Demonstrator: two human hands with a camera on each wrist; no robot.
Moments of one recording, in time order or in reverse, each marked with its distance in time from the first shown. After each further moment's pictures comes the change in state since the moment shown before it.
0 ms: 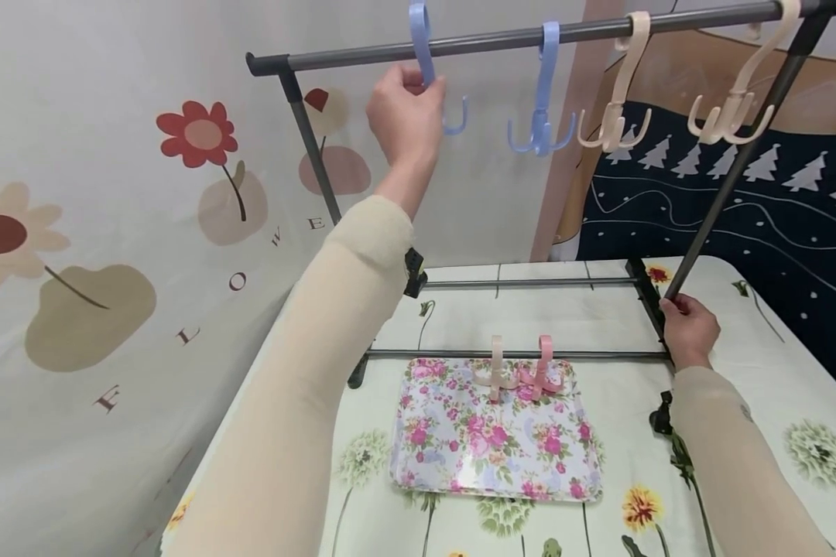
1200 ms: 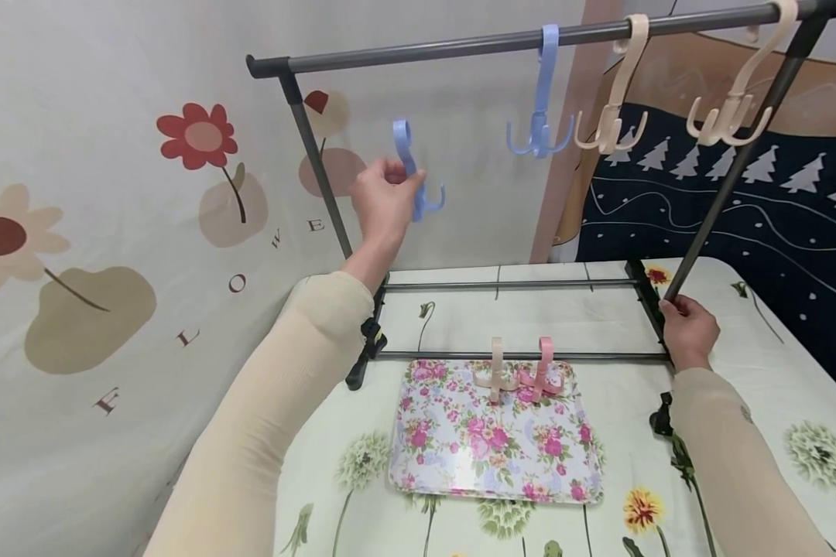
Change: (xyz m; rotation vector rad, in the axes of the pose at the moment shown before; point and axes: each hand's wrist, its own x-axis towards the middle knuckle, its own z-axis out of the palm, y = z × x) left_hand -0.044 -0.082 -0.034 0.040 -0.142 -0.056; right_hand 0.001 0.000 0.001 0.004 -0.007 0.016
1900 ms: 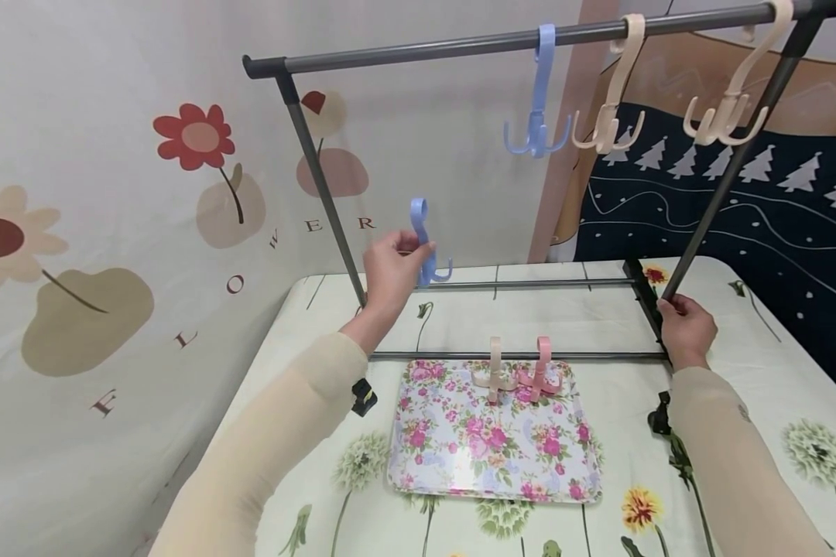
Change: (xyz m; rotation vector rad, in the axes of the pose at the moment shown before) left_hand -0.060 -0.065 0.003 -0.048 -0.168 -0.012; right_hand 0.004 0.004 0.001 0.002 0.014 -0.015
